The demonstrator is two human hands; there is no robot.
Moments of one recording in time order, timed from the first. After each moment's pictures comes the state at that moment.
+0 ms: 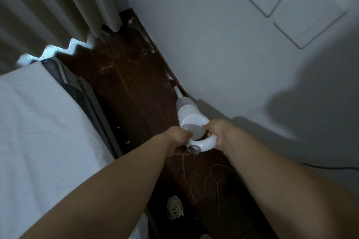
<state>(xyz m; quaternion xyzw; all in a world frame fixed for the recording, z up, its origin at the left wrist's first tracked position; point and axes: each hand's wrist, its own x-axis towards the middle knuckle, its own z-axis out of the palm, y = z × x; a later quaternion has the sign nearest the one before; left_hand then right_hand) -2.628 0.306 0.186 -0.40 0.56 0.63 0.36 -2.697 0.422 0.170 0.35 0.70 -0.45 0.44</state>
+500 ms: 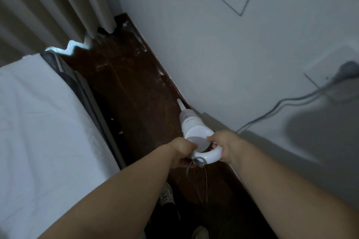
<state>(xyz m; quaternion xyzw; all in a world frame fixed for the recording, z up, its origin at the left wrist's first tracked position) -2.519 0.450 0.205 -0.38 0.57 0.62 0.38 -2.583 0.570 0.187 0.34 0.70 -0.45 0.43</state>
